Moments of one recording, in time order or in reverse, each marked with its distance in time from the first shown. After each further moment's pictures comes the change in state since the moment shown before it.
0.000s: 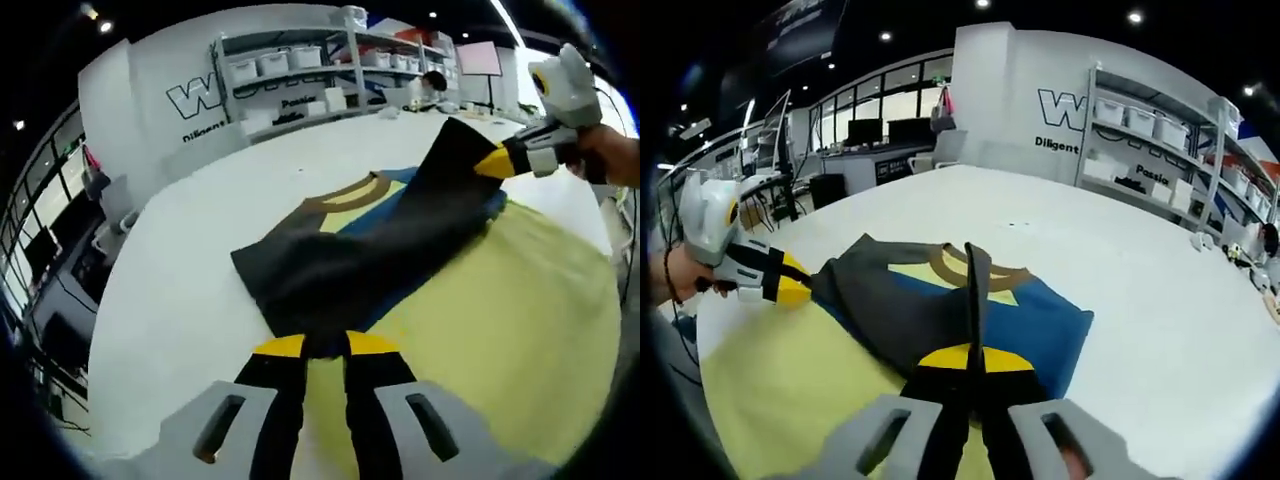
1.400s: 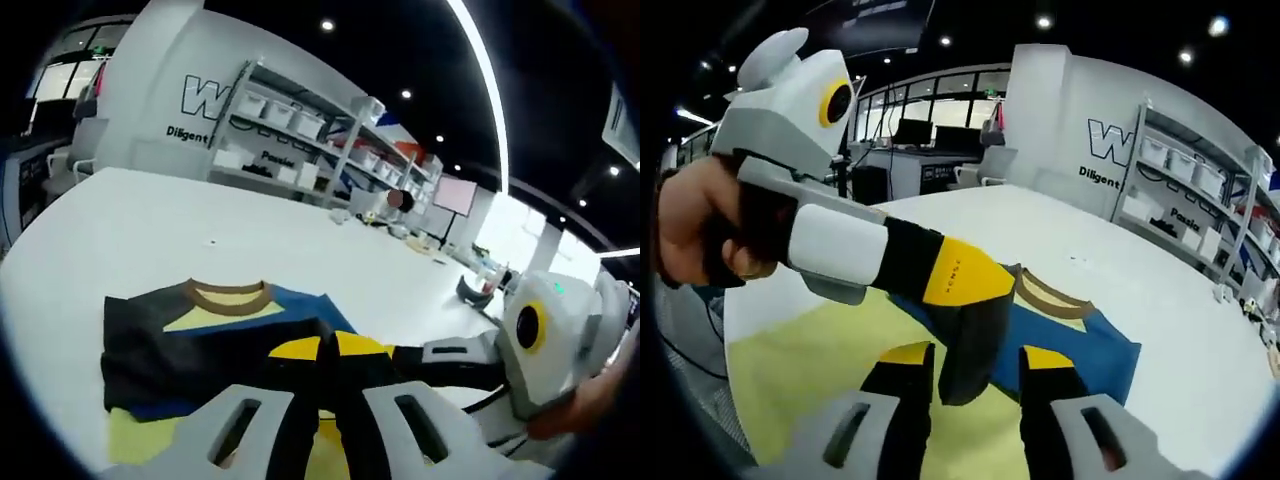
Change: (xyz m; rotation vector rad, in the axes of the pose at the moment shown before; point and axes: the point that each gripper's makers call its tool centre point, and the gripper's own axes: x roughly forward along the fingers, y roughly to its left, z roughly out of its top) left arm -0.025 -0.107 0.122 -0.433 -0.320 -0.348; right arm -0.022 0.089 0.014 -0.180 -0.063 0.100
